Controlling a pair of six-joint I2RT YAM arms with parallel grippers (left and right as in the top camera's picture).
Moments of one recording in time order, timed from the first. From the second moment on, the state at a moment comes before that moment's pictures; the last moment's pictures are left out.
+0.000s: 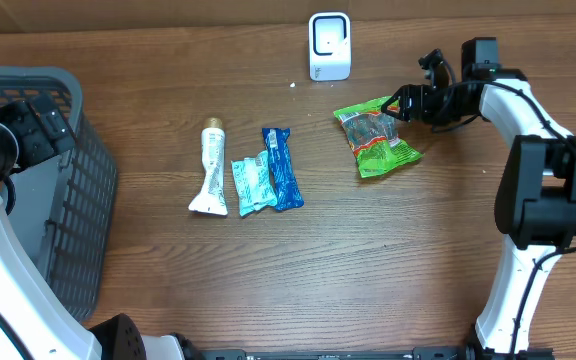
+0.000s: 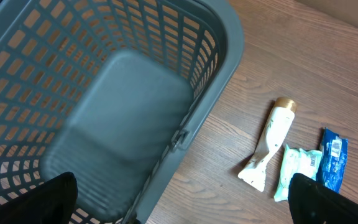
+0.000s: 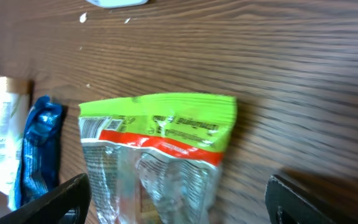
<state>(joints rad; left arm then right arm) 0.41 1.58 2.32 -1.69 -0.06 -0.08 -0.04 2.29 1.71 -0.66 -0.74 -0.06</state>
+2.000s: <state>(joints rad) 0.41 1.58 2.32 -1.69 -0.06 -0.08 0.54 2.15 1.75 -1.00 0.48 0.21</state>
